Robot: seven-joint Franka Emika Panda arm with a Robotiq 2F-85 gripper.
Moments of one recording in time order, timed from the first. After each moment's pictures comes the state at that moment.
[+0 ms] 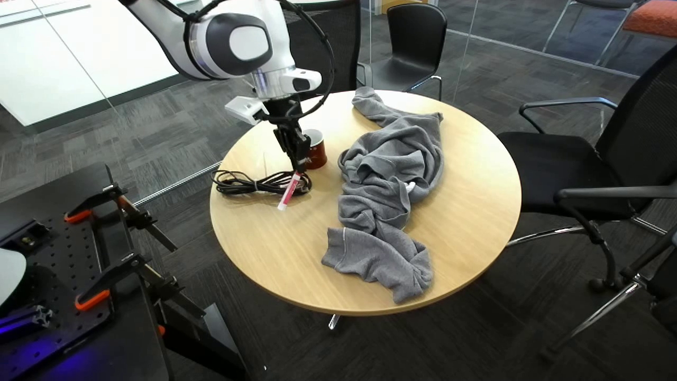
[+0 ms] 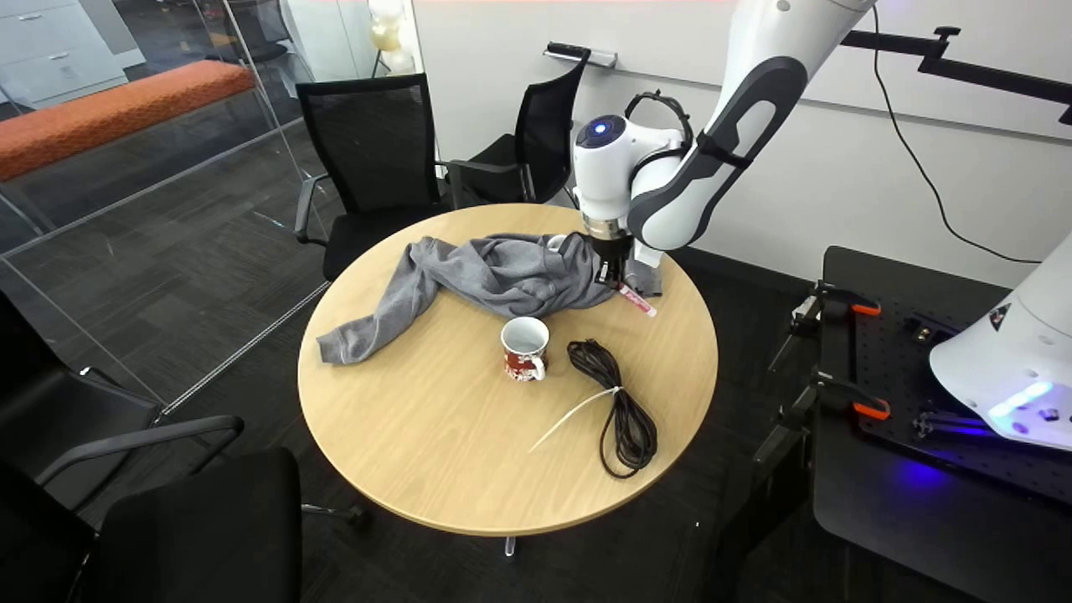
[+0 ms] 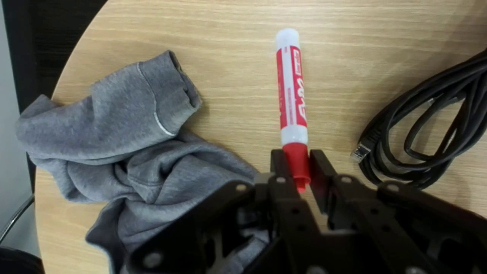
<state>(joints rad) 0.15 0.70 -0.18 -2.03 -0.28 2.62 0.26</state>
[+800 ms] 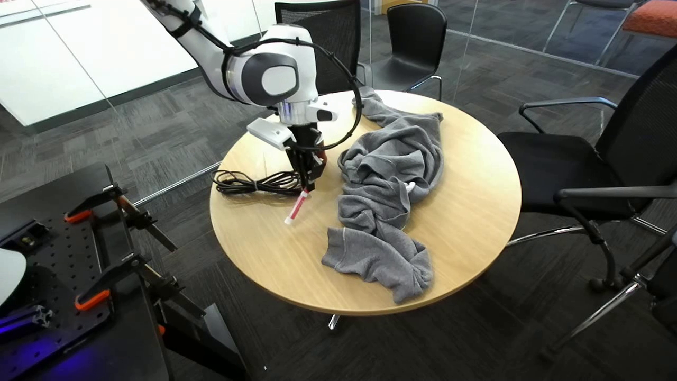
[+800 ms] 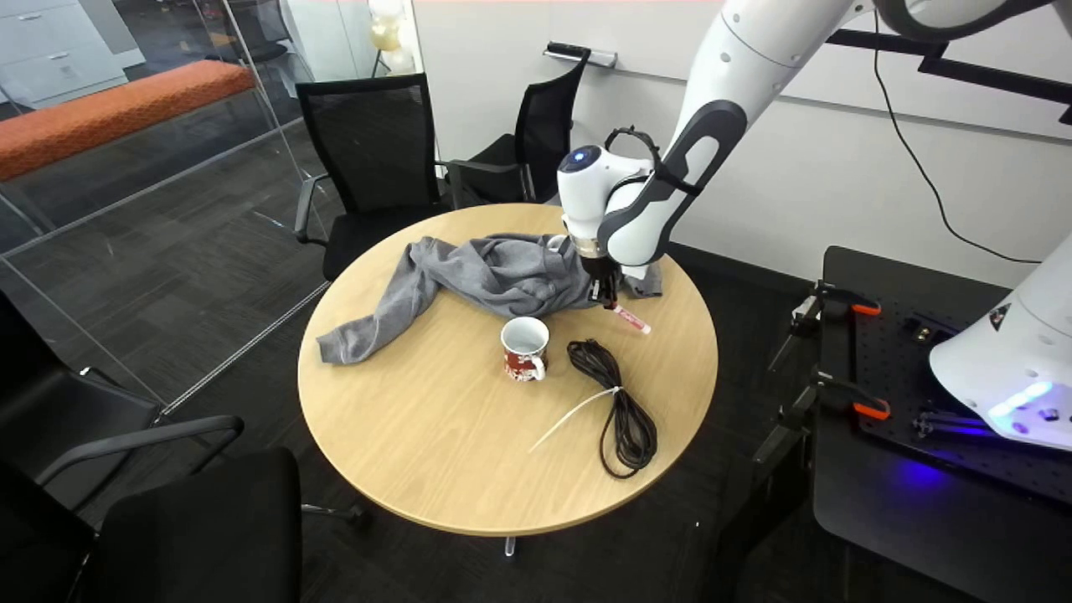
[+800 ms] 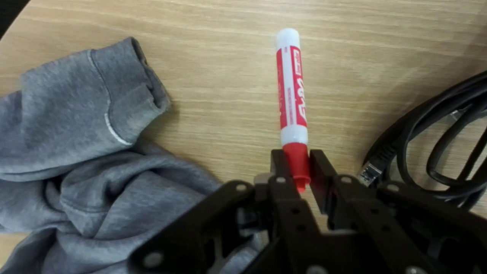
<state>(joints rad) 0.04 0.90 -0.10 -1.83 -0.19 2.55 0.08</state>
